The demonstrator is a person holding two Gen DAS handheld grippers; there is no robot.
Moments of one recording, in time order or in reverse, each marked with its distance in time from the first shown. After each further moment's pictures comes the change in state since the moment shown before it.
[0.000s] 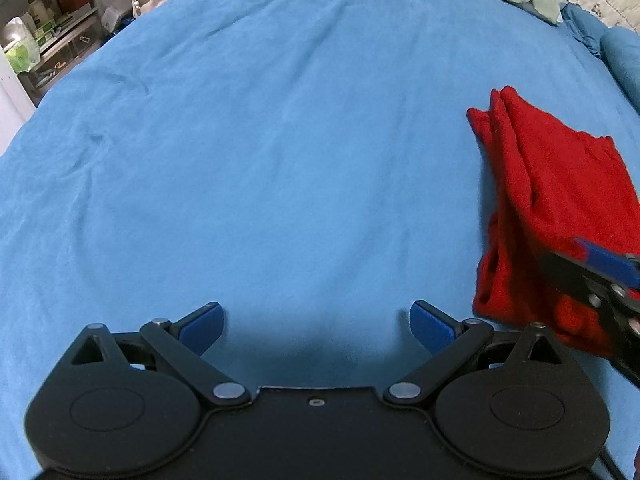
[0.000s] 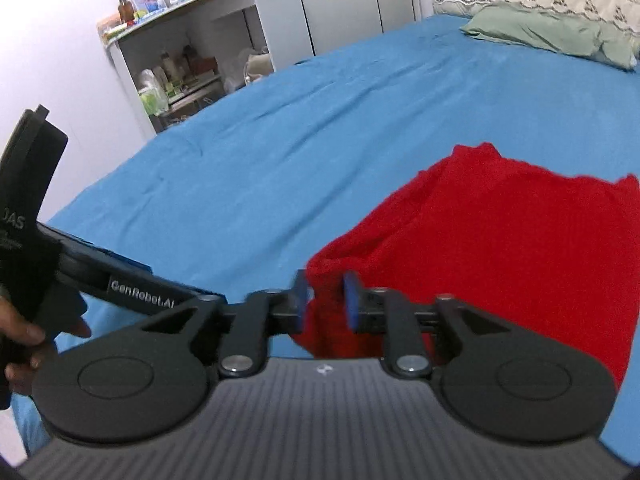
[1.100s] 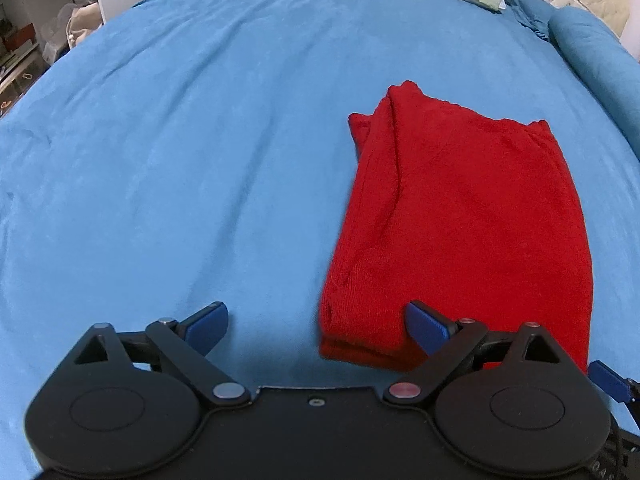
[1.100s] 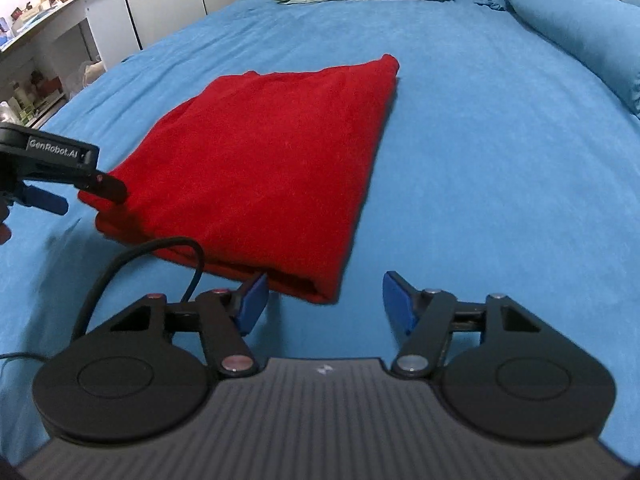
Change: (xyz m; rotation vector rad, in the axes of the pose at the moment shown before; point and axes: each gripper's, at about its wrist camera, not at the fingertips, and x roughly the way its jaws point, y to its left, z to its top) left arm 0.012 -0.088 0.021 0.084 -0.021 -0.093; right arm -0.085 -0.065 -0.090 0.253 0.072 -0.416
